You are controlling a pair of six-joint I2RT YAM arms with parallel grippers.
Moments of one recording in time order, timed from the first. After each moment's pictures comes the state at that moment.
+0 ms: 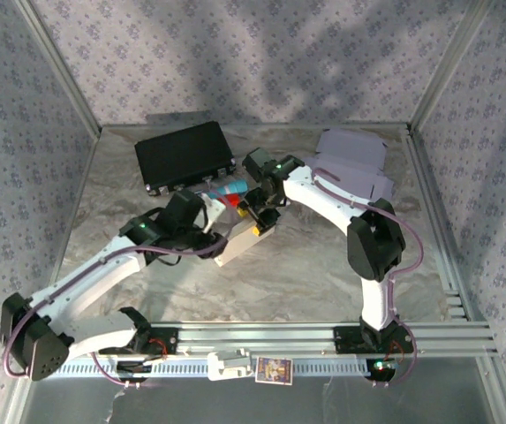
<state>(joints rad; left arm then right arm) -0.70 1.10 0.94 -0.75 0.06 -0.19 0.70 1.94 1.68 -1.03 -0.33 1.58</state>
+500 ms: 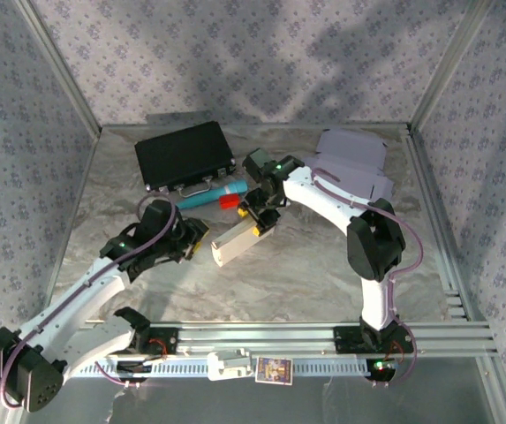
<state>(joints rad) -0.58 0.92 0.73 -0.58 0.15 -1.47 0.70 1.94 1.67 -1.03 -0.33 1.58</state>
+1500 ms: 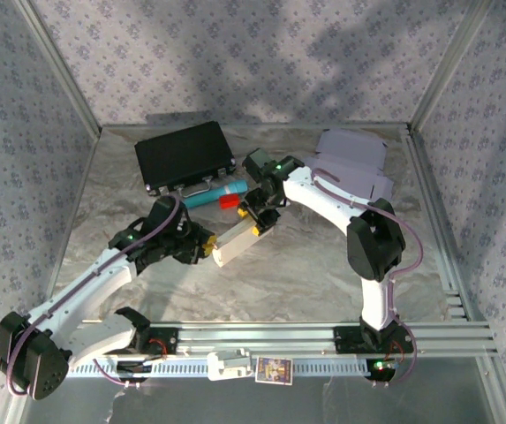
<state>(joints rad) -0.58 1.01 0.76 -0.59 0.32 -1.74 0.70 1.94 1.67 -1.02 -0.33 1.58</state>
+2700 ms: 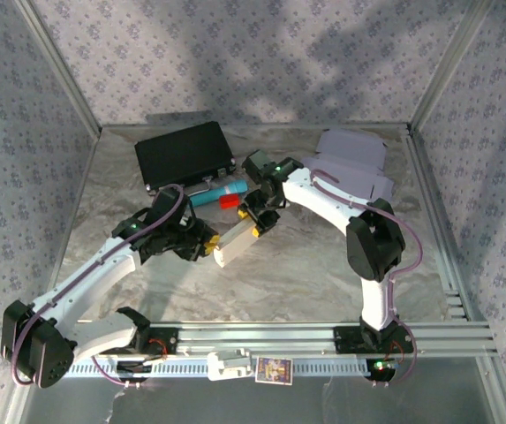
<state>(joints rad) -0.58 1.09 0.86 -0.69 0.36 -1.58 0.71 1.94 1.65 -1.01 -0.33 1.58</state>
